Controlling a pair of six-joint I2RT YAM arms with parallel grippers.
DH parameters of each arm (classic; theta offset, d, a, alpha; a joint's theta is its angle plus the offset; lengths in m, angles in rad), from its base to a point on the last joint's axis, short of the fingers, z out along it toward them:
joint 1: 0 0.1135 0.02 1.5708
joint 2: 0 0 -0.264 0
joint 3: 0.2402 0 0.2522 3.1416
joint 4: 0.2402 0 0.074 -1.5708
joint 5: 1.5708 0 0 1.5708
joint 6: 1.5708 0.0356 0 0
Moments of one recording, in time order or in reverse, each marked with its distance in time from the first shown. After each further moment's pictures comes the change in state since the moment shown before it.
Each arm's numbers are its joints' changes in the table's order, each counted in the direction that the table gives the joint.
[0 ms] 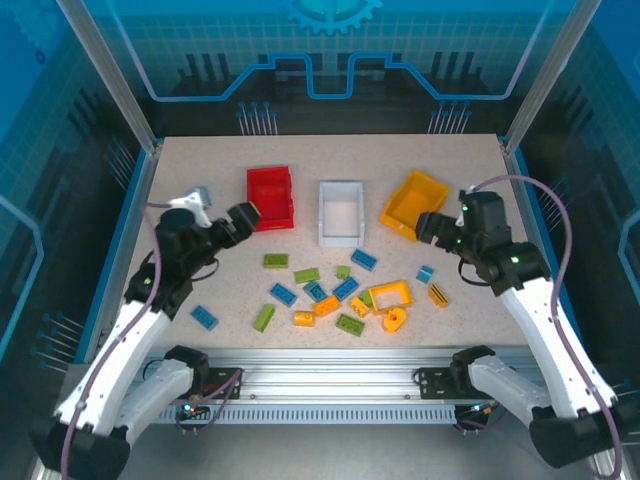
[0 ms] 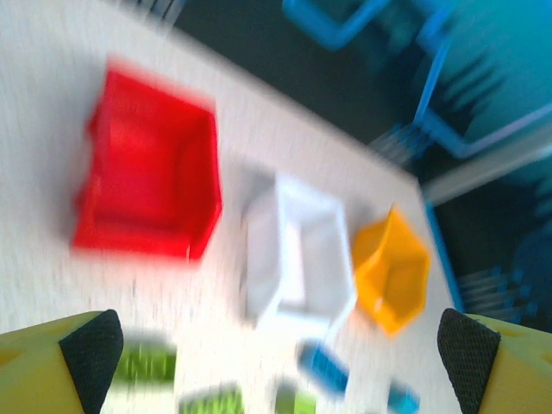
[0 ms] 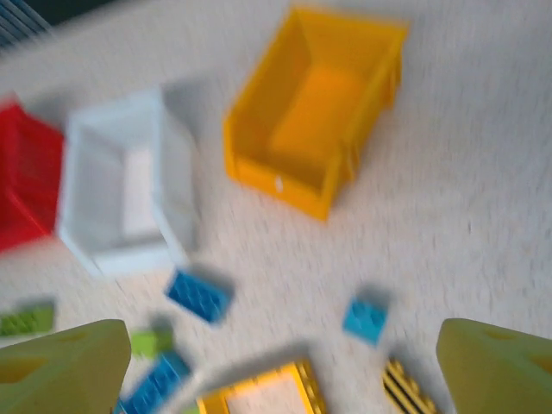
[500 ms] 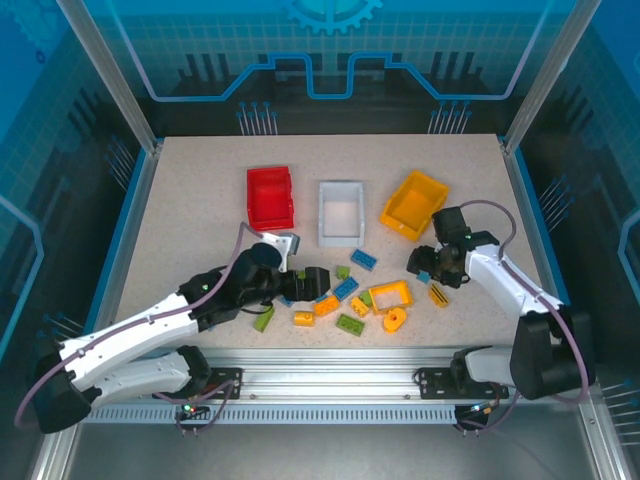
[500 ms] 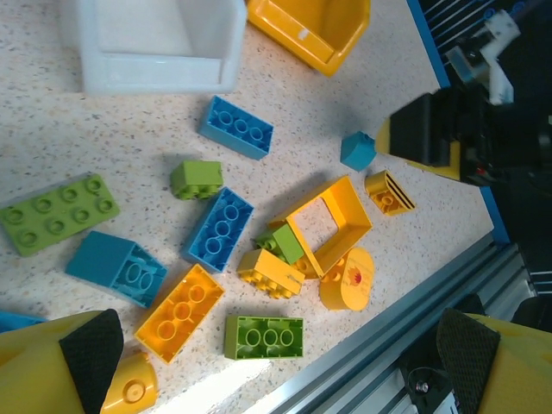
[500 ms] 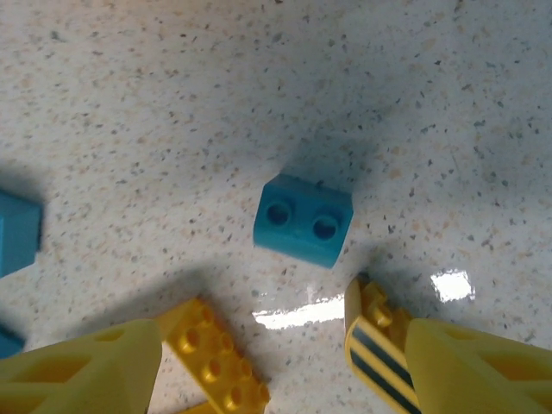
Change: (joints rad) left arm -0.633 -0.150 -0.024 -0.002 -0.159 -0.042; right arm -0.098 -0.351 -0.243 -0.132 -0.129 0.039
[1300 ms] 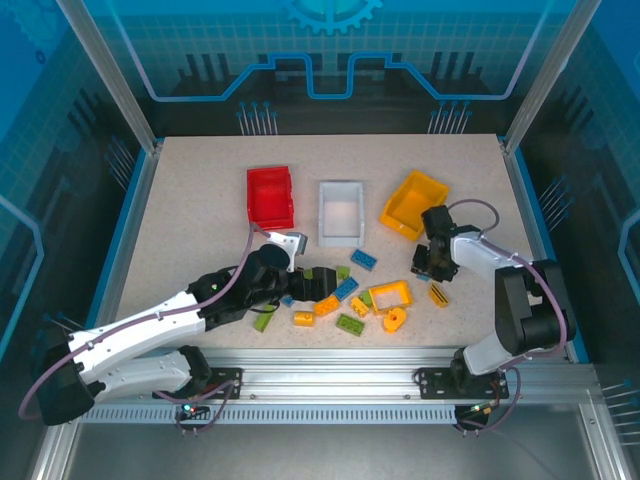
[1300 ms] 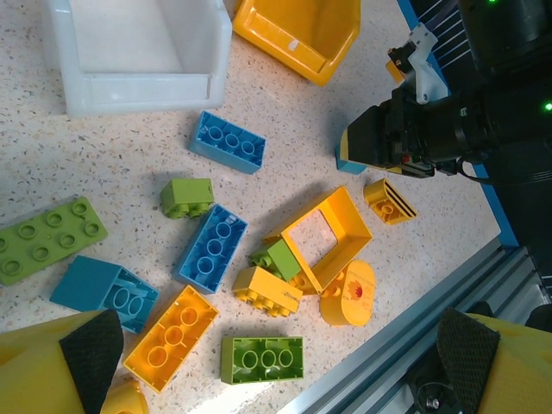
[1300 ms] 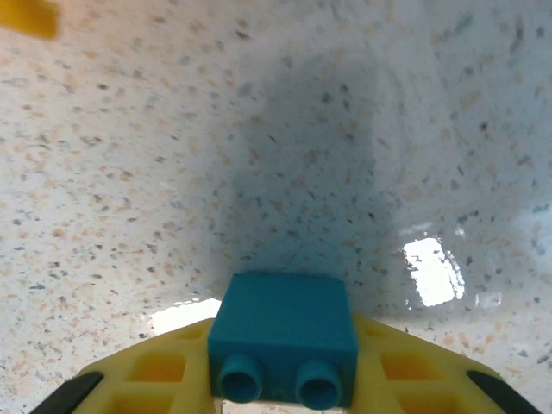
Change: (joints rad) left arm -0.023 -0.040 0.000 -0.060 -0.038 0.022; right arm 0.023 -0.219 0.026 -0.127 0.079 0.017
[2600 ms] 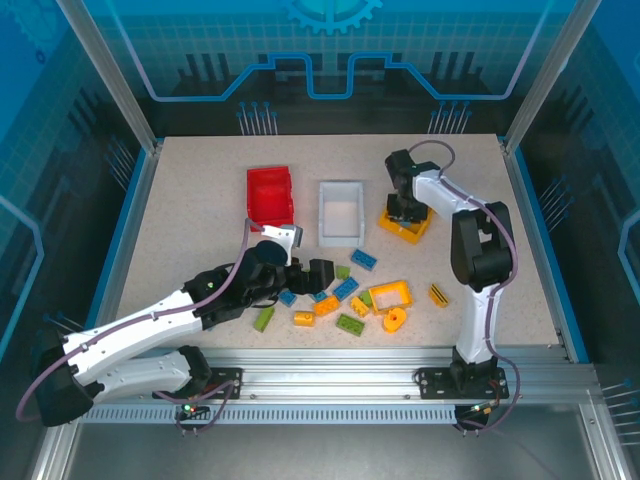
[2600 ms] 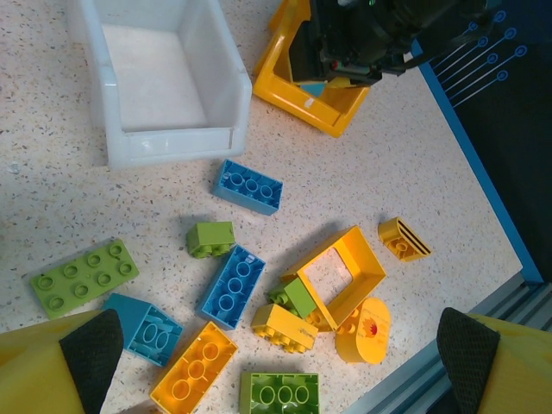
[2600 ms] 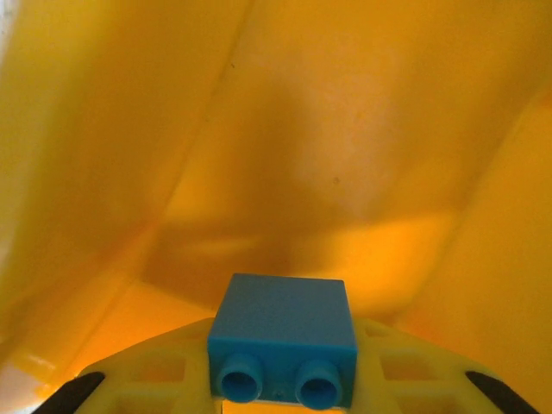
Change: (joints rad) left arm 0.000 0.012 0.043 0.024 -0.097 0.032; right arm 0.083 -0.512 0.739 0.244 0.148 -0.128
